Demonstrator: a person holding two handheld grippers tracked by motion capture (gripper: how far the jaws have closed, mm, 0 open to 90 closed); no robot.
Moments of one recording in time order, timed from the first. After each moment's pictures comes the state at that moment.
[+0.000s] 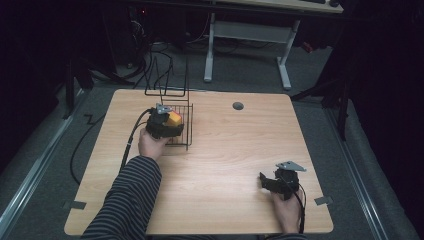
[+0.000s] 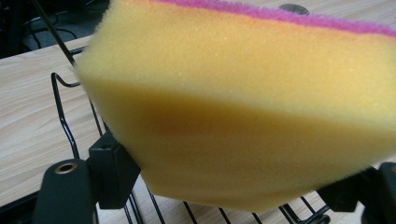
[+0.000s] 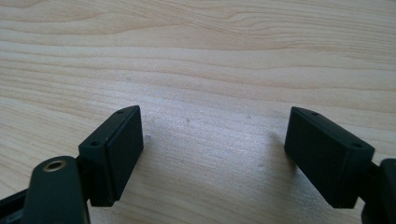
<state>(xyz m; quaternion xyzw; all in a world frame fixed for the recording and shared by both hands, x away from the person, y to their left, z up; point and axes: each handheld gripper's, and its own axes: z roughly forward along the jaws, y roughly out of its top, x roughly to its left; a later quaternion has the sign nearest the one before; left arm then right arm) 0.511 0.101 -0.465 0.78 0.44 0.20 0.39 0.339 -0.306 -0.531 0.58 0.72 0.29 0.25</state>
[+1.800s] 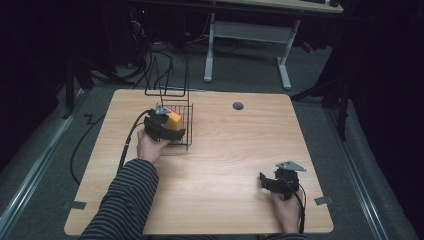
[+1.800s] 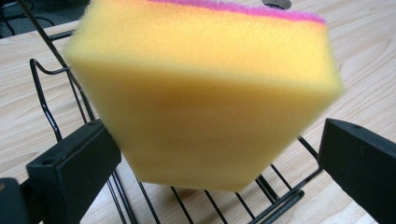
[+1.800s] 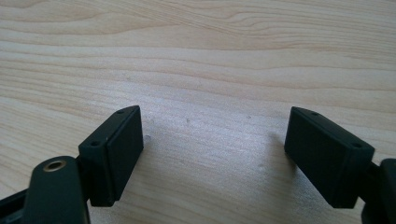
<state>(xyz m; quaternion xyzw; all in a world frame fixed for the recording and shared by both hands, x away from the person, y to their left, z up) 0.502 0.106 -0.460 0.80 0.43 0.17 0.39 0.339 -0.306 -0.531 0.58 0.72 0.29 0.25</state>
